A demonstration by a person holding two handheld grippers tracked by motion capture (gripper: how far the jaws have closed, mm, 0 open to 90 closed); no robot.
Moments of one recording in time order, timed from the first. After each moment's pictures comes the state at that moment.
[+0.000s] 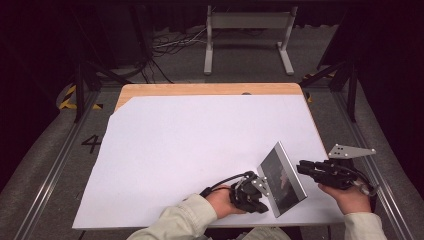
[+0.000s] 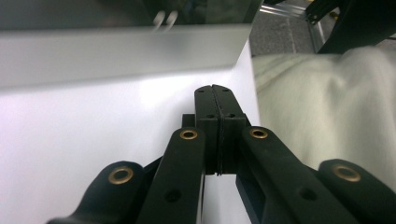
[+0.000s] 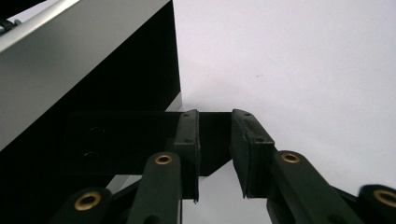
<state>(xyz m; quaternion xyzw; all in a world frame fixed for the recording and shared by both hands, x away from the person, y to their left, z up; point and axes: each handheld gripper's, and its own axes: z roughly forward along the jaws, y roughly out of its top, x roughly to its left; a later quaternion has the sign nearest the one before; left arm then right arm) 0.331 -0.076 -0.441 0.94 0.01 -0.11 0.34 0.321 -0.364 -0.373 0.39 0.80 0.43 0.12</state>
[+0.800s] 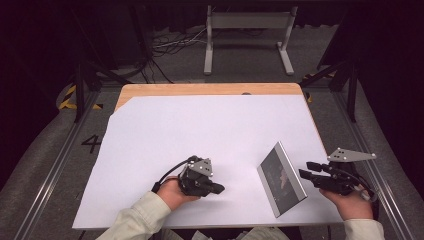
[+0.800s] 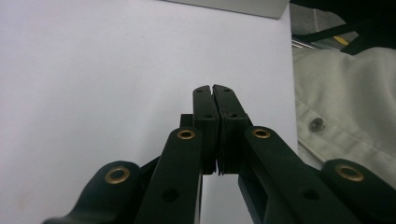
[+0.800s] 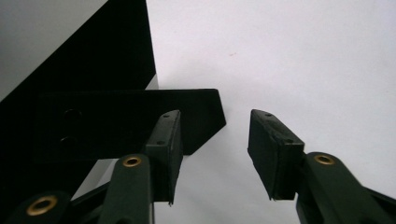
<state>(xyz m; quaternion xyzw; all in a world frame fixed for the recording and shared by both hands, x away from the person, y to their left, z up) 0.353 0.059 -0.419 0.91 0.11 -0.06 0.40 0.308 -0.360 -0.372 0.44 0.80 0.38 0.16</state>
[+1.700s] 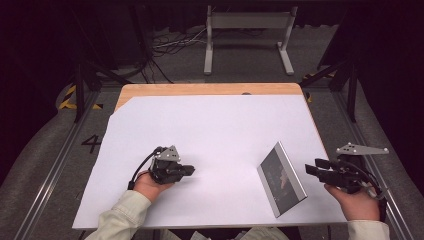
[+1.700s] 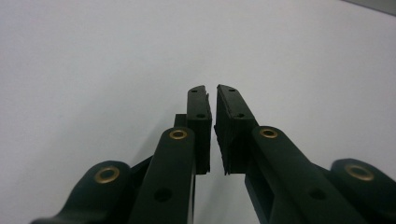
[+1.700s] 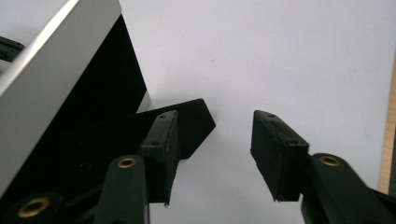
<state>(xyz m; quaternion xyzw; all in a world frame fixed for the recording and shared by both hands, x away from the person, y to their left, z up) 0.381 0.130 -0.437 0.88 0.23 0.04 0.41 0.305 -0.362 -0.344 0.51 0.76 0.37 0.15</state>
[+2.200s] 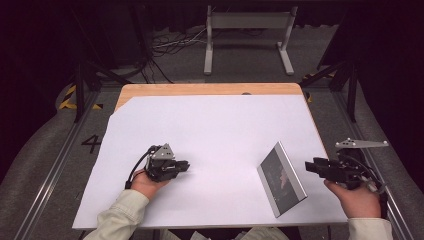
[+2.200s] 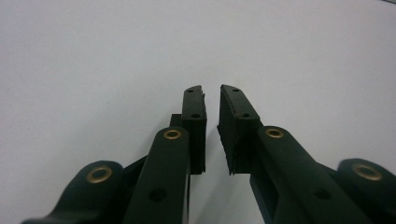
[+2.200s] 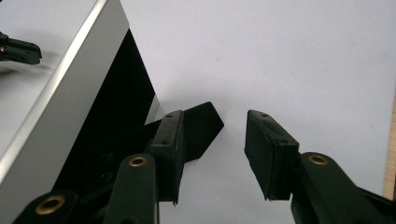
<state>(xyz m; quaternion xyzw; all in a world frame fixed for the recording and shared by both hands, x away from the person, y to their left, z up) 0.388 0.143 -0.445 0.87 0.25 0.07 0.42 0.310 -0.355 -0.330 0.53 0.76 0.36 0.13</state>
